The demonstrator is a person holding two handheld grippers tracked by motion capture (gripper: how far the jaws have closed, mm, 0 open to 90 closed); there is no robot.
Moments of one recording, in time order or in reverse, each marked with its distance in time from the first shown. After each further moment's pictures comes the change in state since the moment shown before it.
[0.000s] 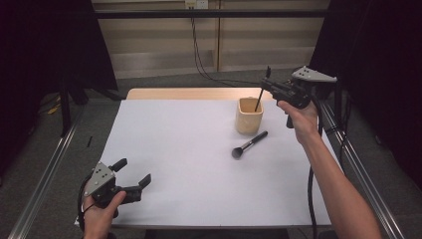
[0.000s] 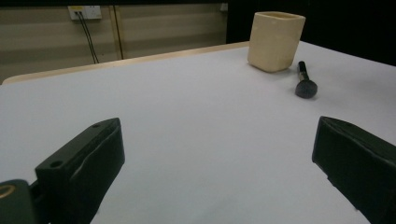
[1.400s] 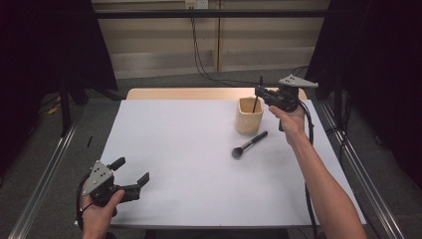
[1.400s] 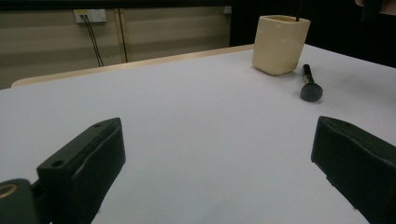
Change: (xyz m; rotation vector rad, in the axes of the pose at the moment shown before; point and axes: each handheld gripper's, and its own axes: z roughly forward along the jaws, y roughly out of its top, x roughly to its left) left arm 0.003 0.002 -0.002 -0.014 0.023 -0.007; right arm -0.017 -0.043 0.035 0.077 -0.048 0.032
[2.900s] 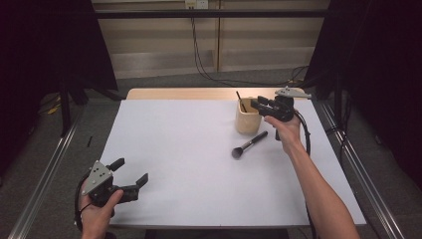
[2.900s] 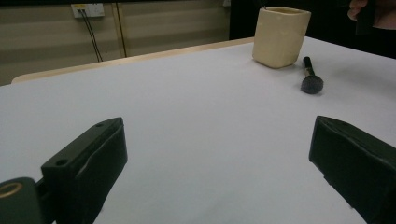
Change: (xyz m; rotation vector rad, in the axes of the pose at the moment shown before) left arm 0.003 0.000 -0.003 0.027 -0.004 0.018; right arm -0.001 -0.035 0.008 0.042 -0.033 0.044
